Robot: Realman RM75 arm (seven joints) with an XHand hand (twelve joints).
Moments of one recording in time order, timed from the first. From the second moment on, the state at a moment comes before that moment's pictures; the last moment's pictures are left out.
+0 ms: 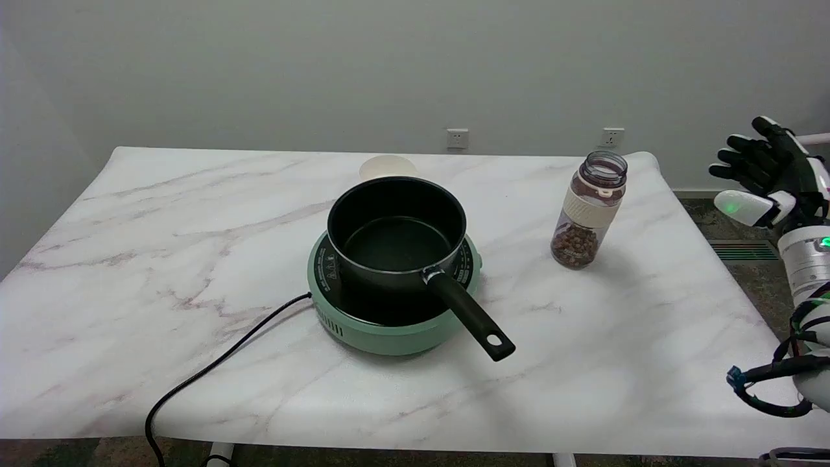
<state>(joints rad) -0.44 -0.88 -1.24 1.41 1.32 0.61 0.95</state>
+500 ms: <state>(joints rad) -0.38 -0.86 -1.38 1.31 1.12 0.61 1.23</state>
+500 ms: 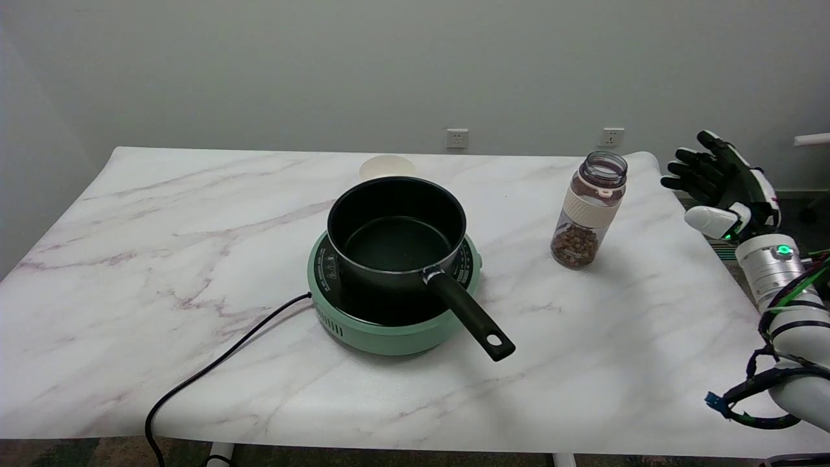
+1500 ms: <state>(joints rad) -0.16 -0.85 -1.61 1.04 0.85 0.67 1.55</state>
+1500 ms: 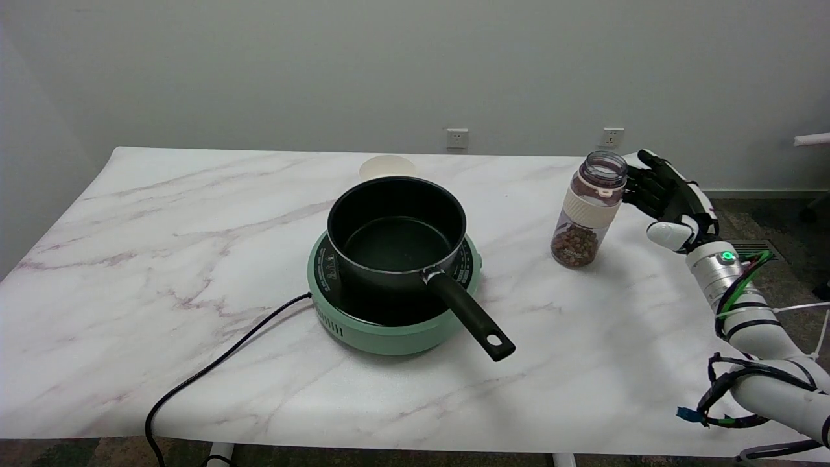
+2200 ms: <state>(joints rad) 0.02 -0.90 -1.71 0.91 0.73 0.63 1.61</state>
